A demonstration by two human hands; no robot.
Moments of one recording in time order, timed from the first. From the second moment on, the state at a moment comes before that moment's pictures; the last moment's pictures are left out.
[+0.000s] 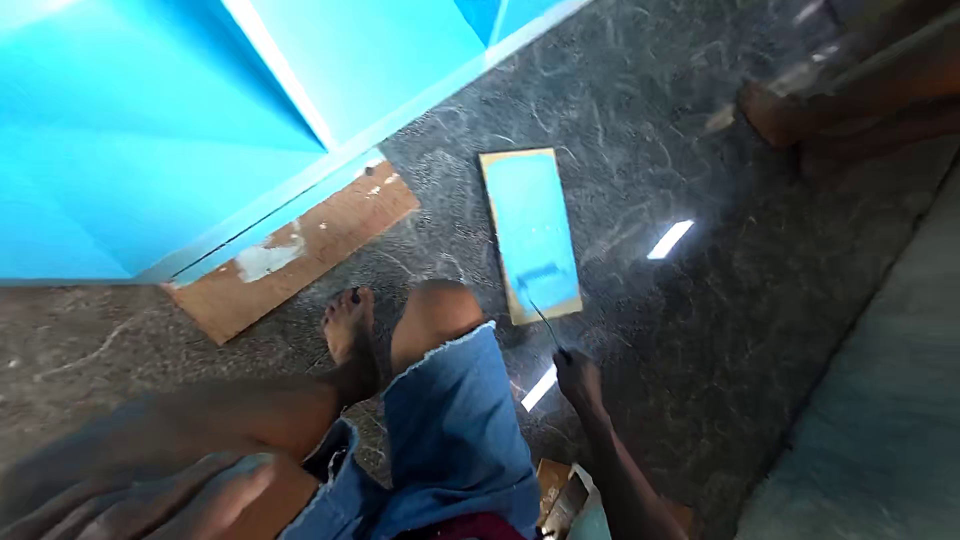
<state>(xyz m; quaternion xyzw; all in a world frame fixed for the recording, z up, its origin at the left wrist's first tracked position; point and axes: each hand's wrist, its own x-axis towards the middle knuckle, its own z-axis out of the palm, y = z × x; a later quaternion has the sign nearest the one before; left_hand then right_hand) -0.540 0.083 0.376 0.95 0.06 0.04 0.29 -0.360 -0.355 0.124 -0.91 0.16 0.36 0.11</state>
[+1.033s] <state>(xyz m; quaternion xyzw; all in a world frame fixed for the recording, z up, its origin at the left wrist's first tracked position) -0.575 0.072 0.408 0.90 0.25 -0.06 0.36 -0.166 -0.051 0.152 -0.82 -0.40 0.33 0.24</state>
